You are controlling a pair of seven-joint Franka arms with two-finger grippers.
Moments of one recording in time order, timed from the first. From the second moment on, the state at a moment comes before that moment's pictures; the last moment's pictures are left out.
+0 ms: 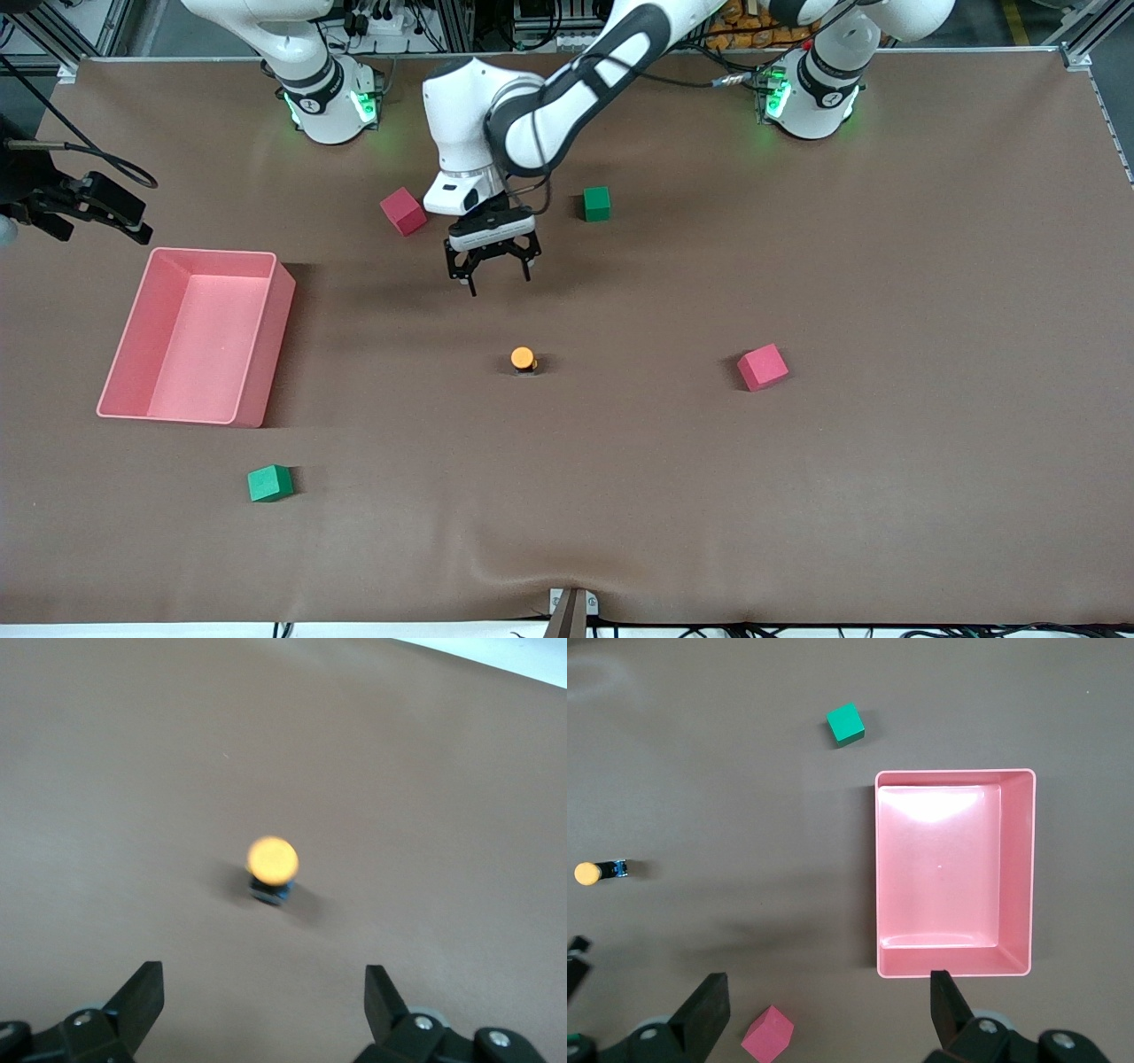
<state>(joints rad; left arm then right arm) -1.00 0.75 -0.09 -1.23 0.63 2.07 -1.70 -0.01 -0.04 0.02 -1.58 0.01 1.59 0.08</state>
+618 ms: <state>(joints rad) -0.60 0.43 -0.09 -1.23 0.20 1.84 -1.05 -0.01 -0.04 0.02 -1.58 0.01 1.59 0.08</state>
